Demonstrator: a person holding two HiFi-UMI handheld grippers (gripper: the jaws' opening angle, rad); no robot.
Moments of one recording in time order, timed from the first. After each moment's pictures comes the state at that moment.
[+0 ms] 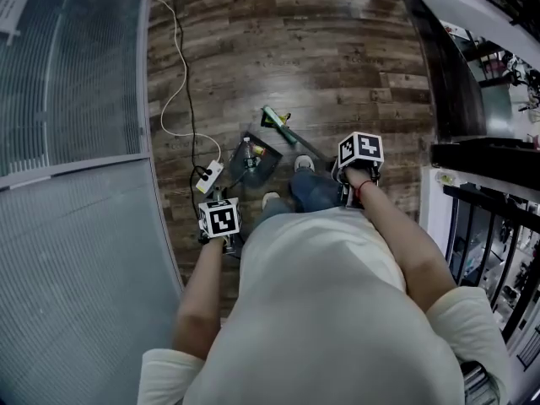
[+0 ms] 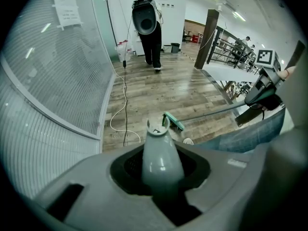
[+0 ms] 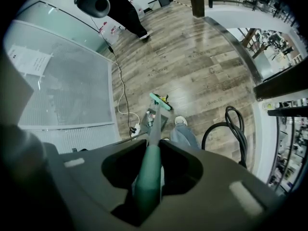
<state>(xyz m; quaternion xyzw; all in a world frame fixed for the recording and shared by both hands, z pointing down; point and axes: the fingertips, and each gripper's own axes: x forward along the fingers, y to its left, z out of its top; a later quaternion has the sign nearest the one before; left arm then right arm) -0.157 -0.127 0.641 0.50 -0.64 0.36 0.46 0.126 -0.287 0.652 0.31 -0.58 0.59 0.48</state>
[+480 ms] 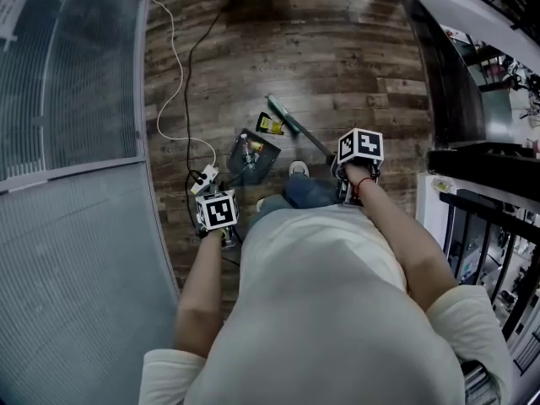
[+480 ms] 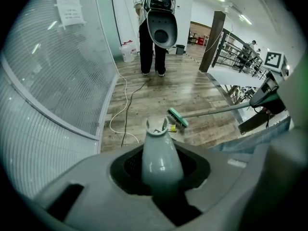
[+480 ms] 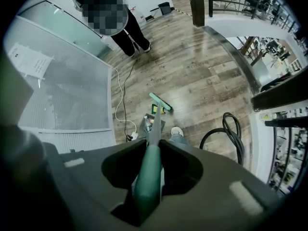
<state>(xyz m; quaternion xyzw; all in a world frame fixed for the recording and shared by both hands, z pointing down) -0.150 -0.177 0.648 0.48 -0.67 0.34 0.46 0.141 -0.346 0.649 0.33 -0.60 0.56 0.47</state>
